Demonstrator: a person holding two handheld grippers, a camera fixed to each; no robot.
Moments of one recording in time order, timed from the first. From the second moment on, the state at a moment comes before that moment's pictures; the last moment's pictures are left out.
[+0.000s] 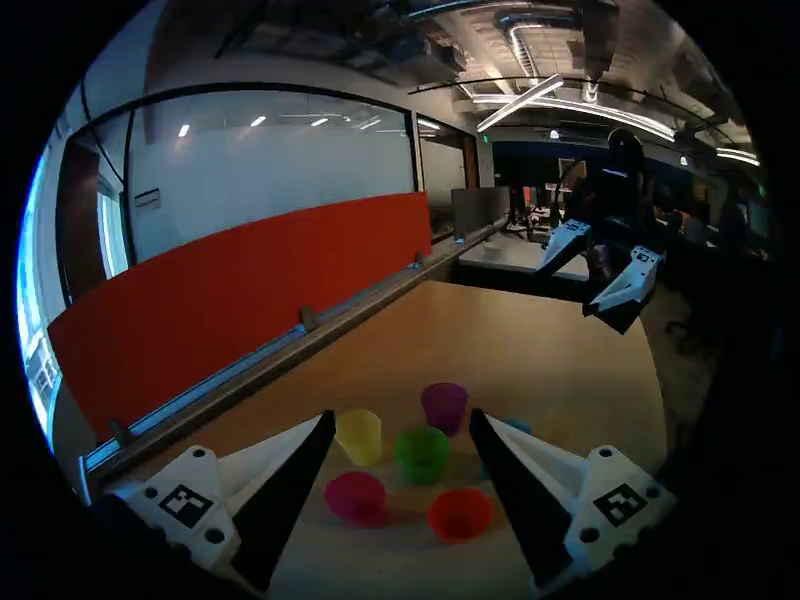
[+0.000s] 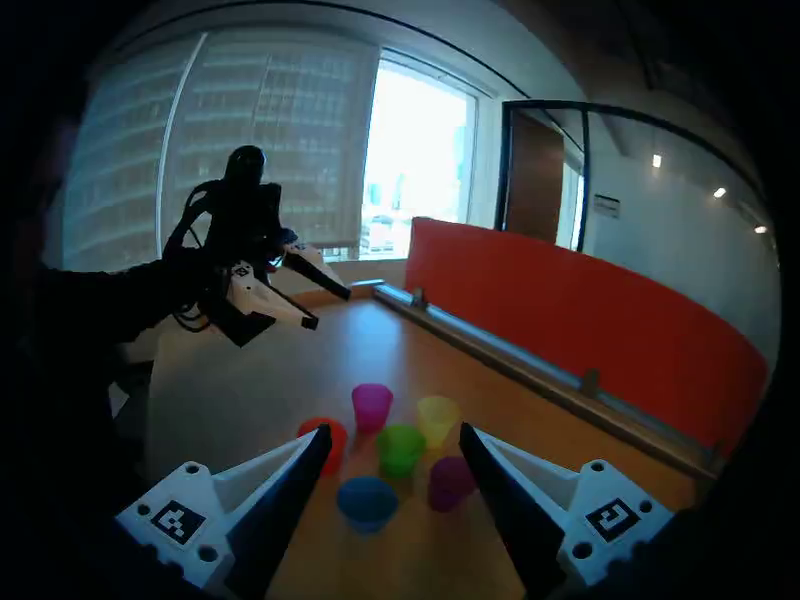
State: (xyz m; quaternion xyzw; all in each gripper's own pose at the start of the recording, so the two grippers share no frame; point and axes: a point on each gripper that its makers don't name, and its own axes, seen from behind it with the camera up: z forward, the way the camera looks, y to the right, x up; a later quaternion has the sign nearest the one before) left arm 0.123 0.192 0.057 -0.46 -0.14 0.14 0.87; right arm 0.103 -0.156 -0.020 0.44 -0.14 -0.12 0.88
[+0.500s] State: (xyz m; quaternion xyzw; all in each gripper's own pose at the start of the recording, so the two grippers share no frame) left arm 0.067 0.212 0.068 -0.48 -0.19 0.17 0.84; right arm 0.062 -0.162 -0.016 0.45 -0.16 -0.13 0.87
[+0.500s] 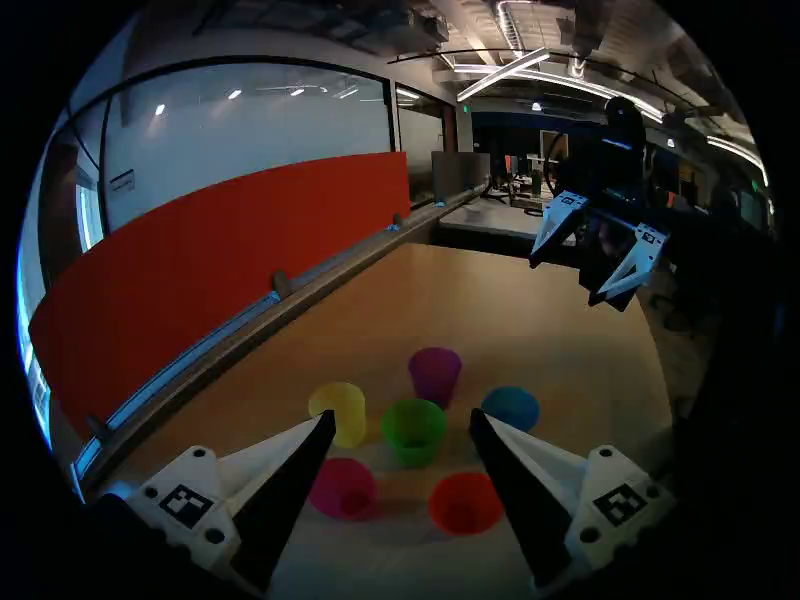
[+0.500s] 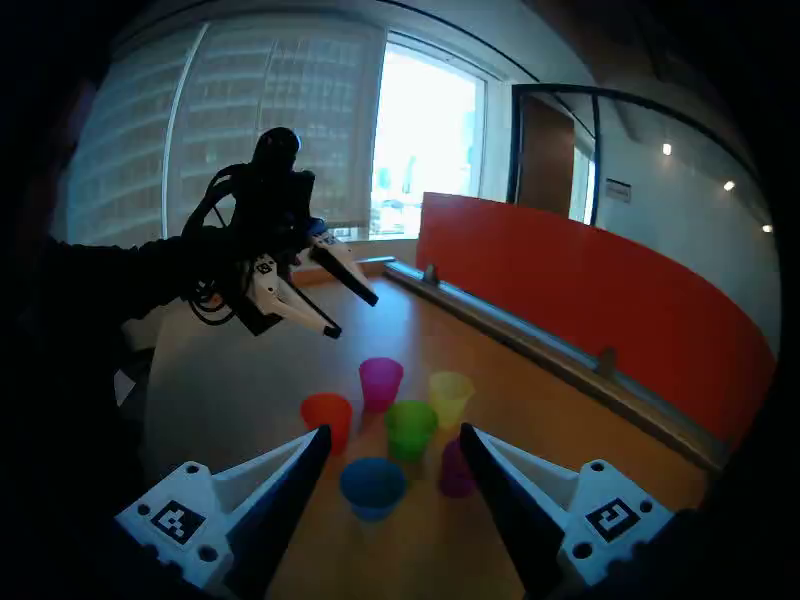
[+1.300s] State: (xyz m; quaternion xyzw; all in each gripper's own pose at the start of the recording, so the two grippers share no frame) left arm -0.003 0.232 0.079 -0.52 -0.26 0.23 0.78; right arm -0.015 -0.175 -0.009 0.47 -0.20 -0.15 0.84
